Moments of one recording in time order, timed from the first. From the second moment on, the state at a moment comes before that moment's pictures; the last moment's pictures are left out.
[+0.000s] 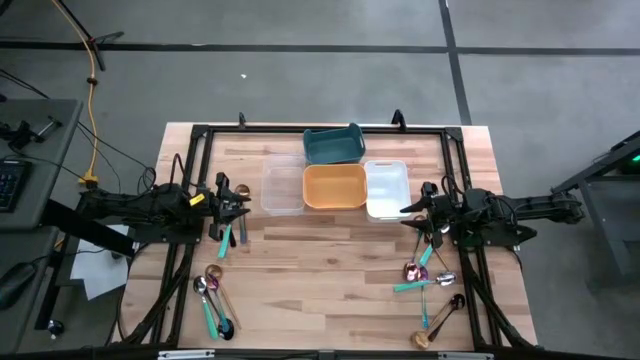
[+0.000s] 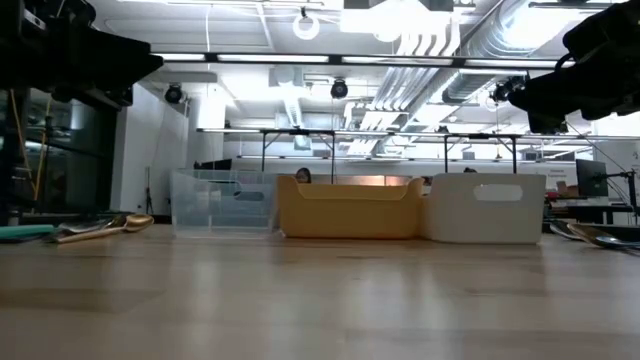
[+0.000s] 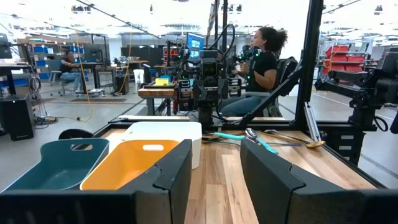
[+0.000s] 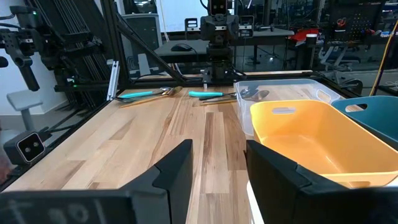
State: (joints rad) left arm -0.09 0.01 0.01 0.12 -0.12 0.01; right arm 0.08 0.07 0.02 -0.01 0.00 0.04
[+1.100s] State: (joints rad) left arm -0.09 0.01 0.01 0.12 -0.12 0.01; right arm 0.09 0.07 0.02 0.02 0.03 -0.03
